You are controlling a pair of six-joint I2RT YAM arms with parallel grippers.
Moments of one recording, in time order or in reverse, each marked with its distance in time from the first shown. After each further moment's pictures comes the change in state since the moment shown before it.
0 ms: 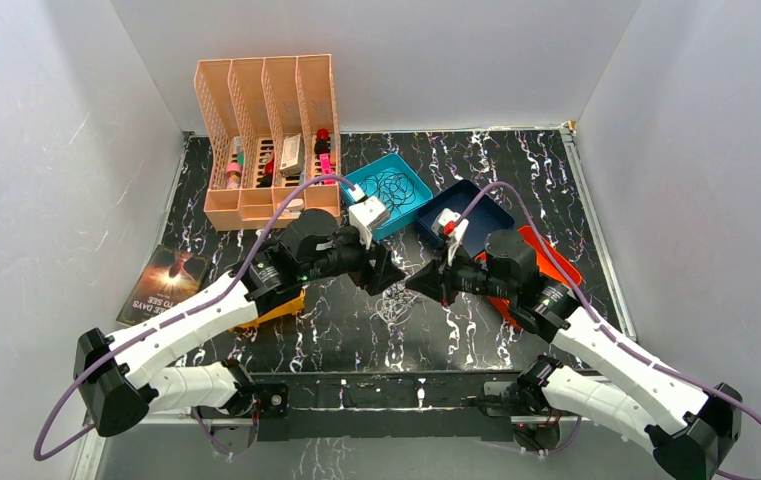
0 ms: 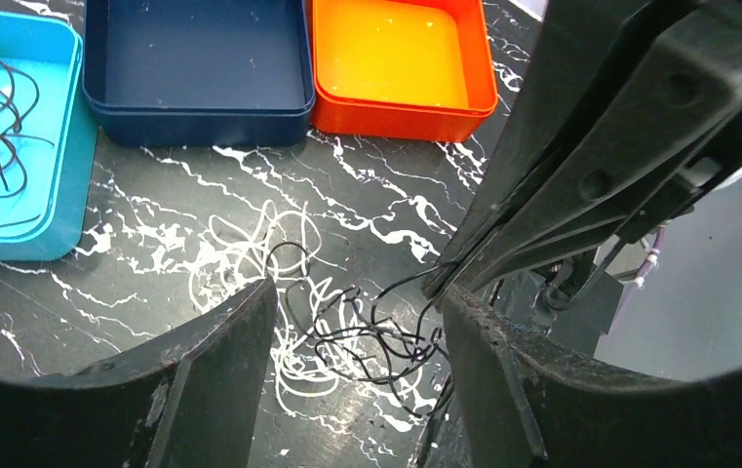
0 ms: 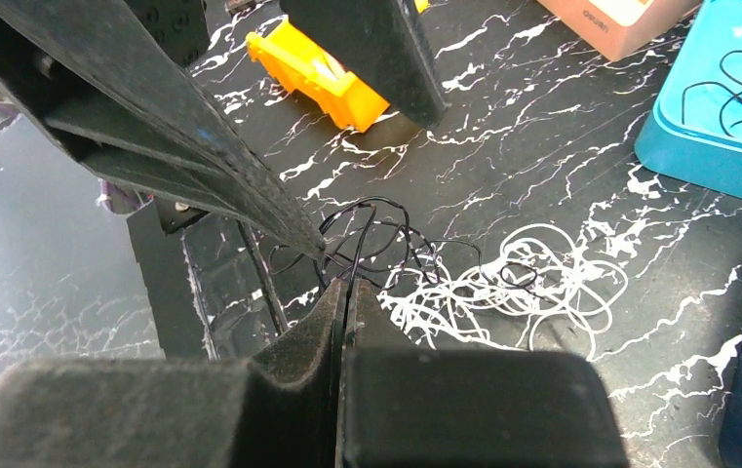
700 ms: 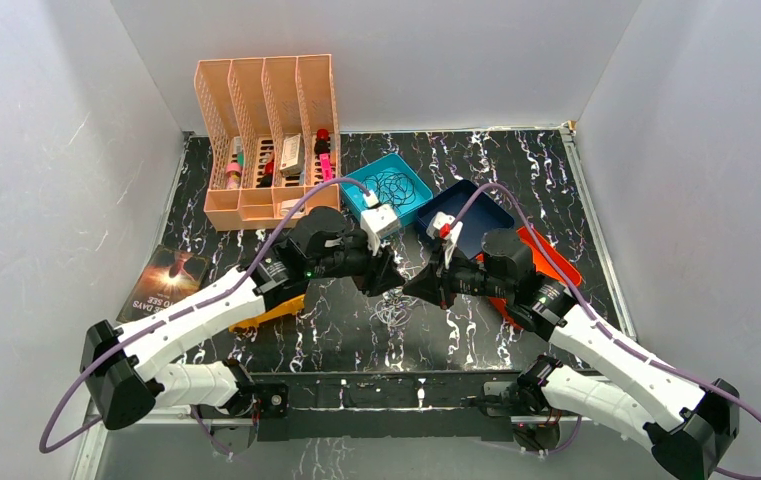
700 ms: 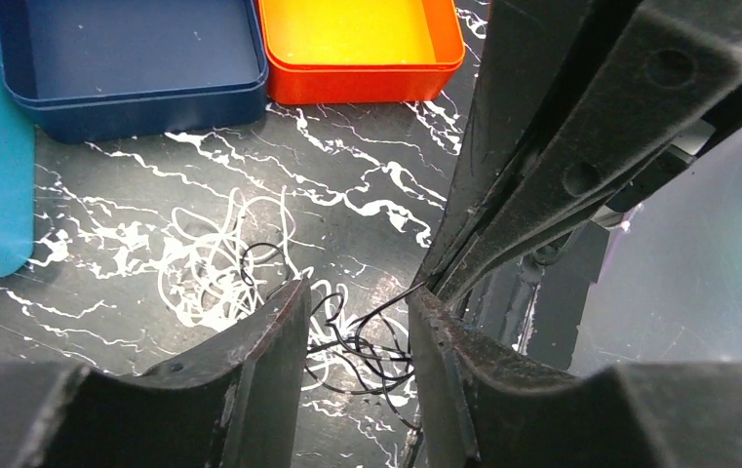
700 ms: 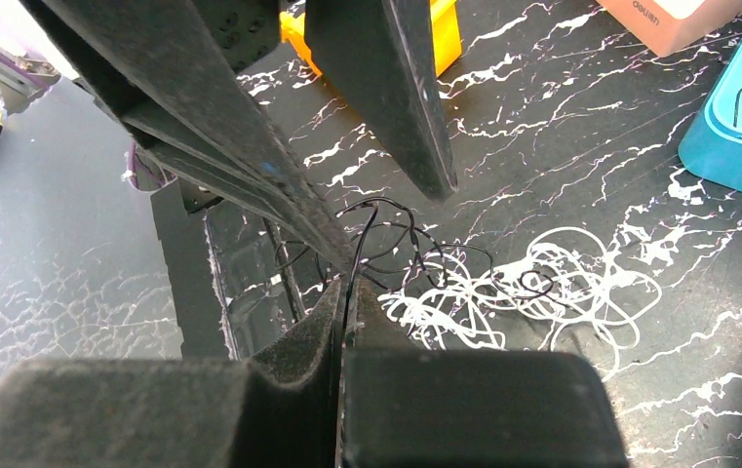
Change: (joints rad) left arm 0.000 0.042 0.035 -0.045 0.114 0.079; right arm 0.000 0.025 0.000 0.000 -0.082 -0.017
